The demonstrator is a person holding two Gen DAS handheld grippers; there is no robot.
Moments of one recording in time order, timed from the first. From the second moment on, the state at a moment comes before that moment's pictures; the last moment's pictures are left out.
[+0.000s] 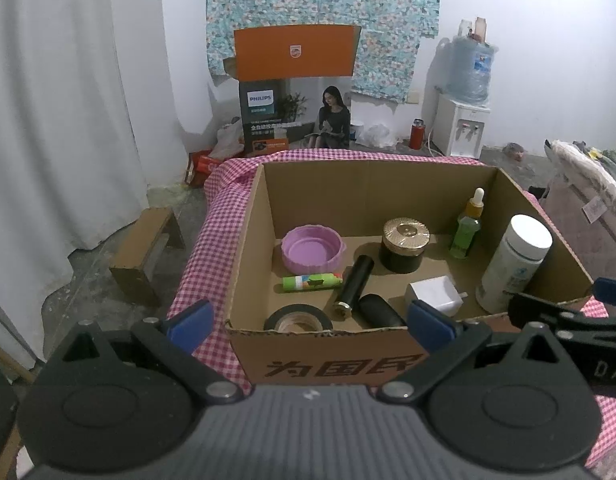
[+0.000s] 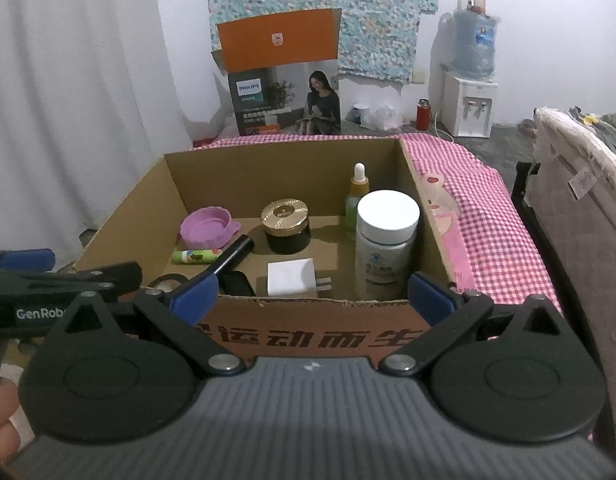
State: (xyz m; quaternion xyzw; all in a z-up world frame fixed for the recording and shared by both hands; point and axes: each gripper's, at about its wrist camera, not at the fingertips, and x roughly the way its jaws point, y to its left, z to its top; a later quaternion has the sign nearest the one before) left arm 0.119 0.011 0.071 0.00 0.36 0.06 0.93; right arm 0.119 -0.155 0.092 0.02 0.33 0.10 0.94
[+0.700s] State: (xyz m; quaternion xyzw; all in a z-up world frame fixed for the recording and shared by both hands) left arm 0.115 0.017 0.072 0.01 0.36 0.07 0.93; right arm 0.118 -0.157 0.090 0.02 0.34 0.10 0.93
